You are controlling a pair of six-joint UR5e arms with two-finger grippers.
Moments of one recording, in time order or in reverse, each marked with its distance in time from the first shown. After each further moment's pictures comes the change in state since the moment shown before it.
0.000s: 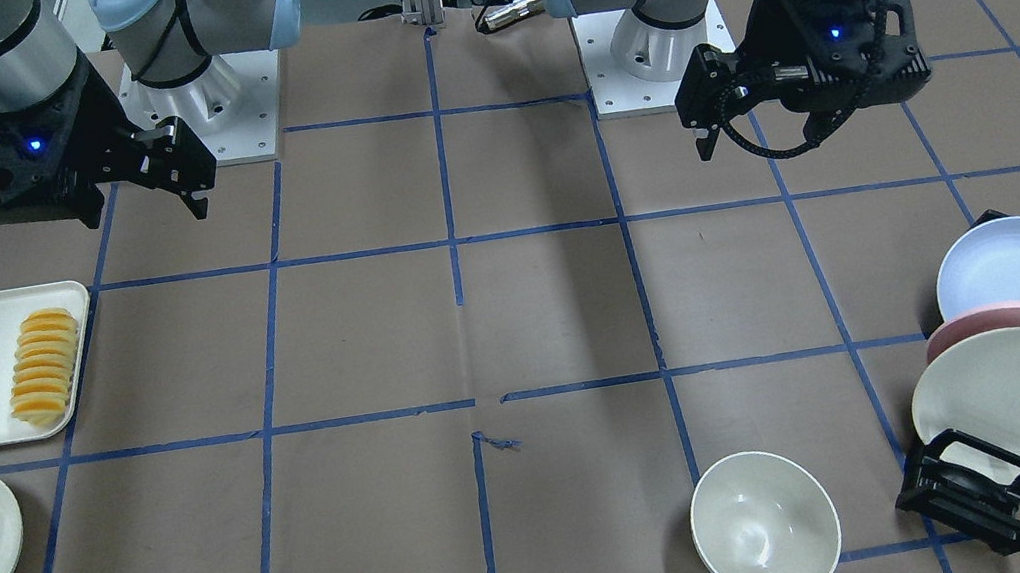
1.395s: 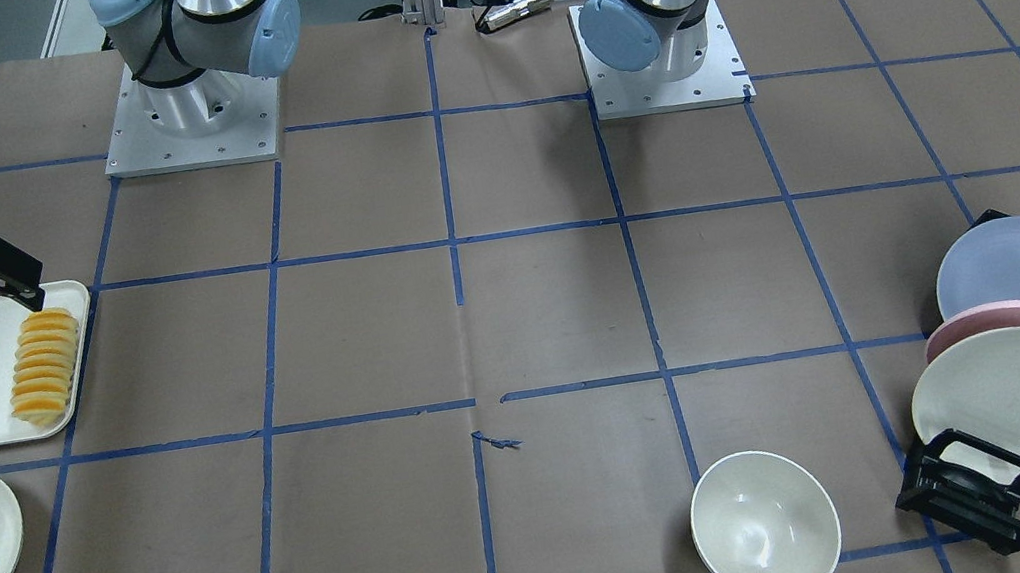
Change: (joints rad) left arm 0.805 -0.349 -0.140 0.512 0.089 0.138; right arm -0.349 0.087 0.112 -0.152 -0.058 -0.344
